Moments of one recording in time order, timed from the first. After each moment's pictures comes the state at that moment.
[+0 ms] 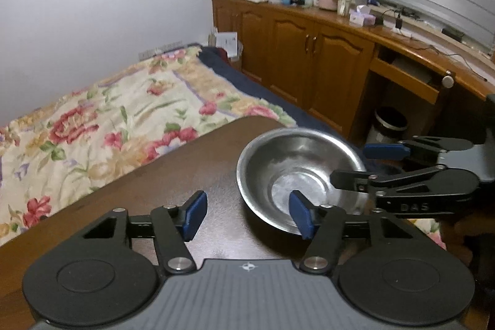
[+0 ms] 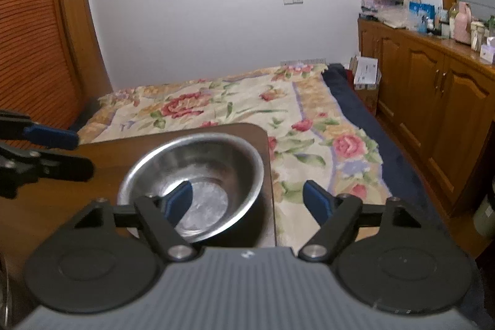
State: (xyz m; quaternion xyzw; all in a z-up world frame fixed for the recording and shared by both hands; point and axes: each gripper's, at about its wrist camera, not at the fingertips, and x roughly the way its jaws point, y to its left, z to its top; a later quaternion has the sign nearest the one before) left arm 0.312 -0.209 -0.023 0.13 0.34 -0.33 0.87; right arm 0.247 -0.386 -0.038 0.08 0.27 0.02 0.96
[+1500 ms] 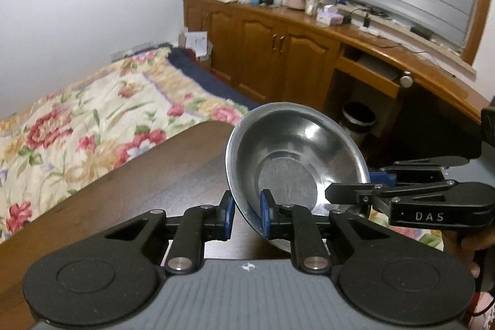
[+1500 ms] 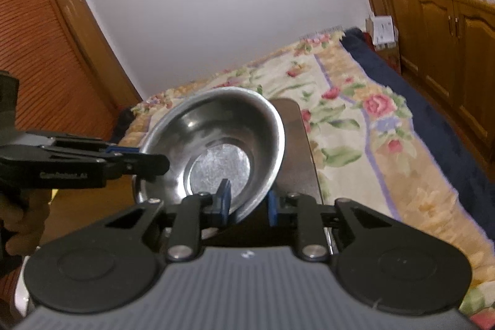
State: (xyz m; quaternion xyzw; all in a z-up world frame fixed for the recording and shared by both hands) left arm 0.273 -0.213 0.017 0.13 0.34 -0.39 0.85; right arm 0.205 -0.389 -0.011 0.18 0.29 0.08 0.94
